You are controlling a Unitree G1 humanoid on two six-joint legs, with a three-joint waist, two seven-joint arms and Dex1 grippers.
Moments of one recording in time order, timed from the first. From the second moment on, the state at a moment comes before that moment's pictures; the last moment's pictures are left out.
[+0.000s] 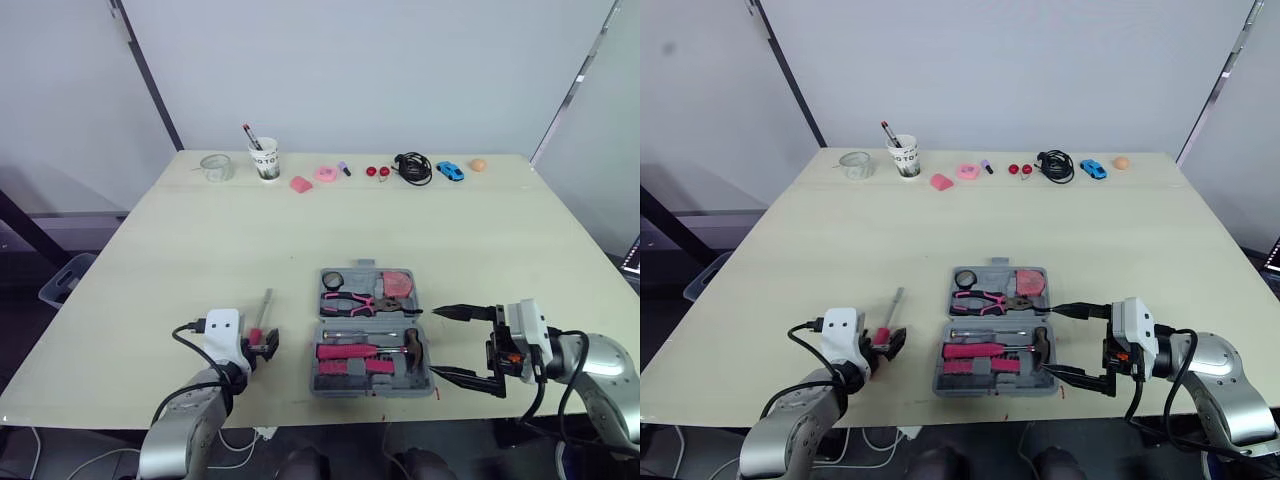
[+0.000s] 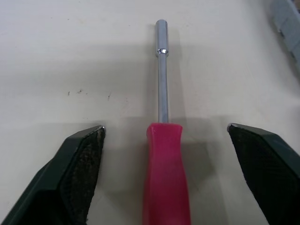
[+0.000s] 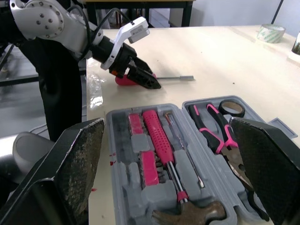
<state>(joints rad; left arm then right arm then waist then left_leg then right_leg) 0.08 0.22 0.18 -0.32 -0.25 0.71 -0.13 0.00 -0.66 -0.02 -0.26 0.51 0.06 1.21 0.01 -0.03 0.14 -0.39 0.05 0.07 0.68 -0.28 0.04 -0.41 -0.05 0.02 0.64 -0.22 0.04</state>
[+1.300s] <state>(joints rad) -0.26 0.85 -0.23 -0.40 -0.30 0.51 -1.09 0.04 -0.70 -0.07 -0.27 0.55 0.09 1.19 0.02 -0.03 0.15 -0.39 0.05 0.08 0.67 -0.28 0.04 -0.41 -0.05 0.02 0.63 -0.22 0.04</state>
